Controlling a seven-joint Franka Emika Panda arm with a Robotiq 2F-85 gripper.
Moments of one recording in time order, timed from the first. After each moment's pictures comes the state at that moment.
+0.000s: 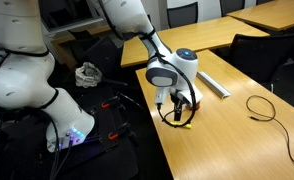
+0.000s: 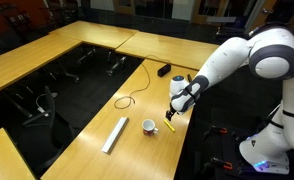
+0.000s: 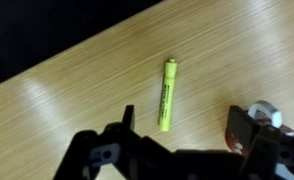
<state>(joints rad) -0.23 0.52 -0.09 -2.30 0.27 2.72 0.05</state>
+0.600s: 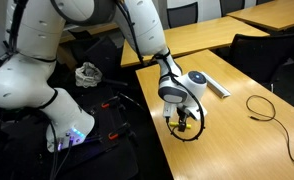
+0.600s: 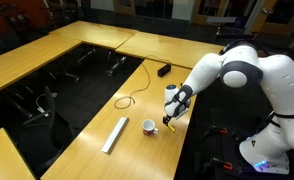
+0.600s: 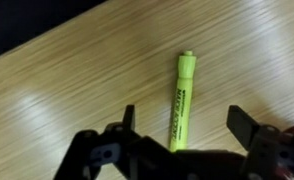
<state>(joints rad) -0.29 0.81 -0.05 -2.08 0.29 2.72 0.02</state>
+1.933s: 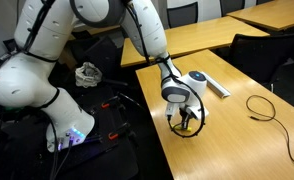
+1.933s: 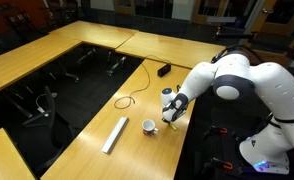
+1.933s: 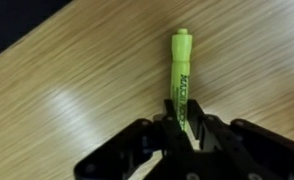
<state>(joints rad) -0.13 0.90 -0.18 -2.00 0.27 2.72 0.20</state>
